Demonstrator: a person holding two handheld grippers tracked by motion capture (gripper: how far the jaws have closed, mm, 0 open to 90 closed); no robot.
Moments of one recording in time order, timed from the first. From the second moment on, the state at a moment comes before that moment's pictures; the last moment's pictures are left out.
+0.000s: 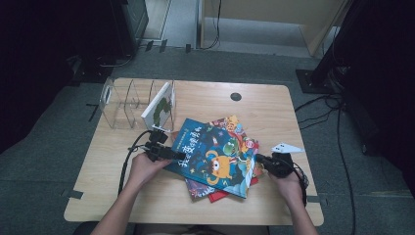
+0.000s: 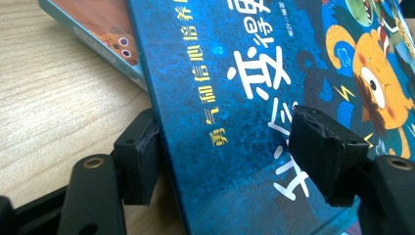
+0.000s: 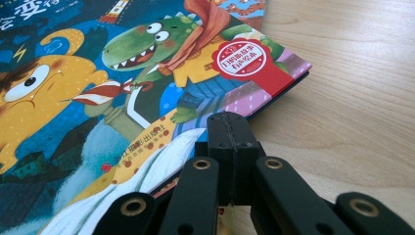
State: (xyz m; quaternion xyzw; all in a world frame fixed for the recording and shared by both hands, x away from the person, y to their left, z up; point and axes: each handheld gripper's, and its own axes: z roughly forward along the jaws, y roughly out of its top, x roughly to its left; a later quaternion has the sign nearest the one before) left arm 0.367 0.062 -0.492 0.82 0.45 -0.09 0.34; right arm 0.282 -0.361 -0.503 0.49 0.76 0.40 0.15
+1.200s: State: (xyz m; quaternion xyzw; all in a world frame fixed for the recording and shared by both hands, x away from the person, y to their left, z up) left arm 0.383 0.068 -0.350 0.82 0.44 -0.16 0.33; right arm 0.302 -0.325 -0.505 0.44 0.78 0.42 0.15
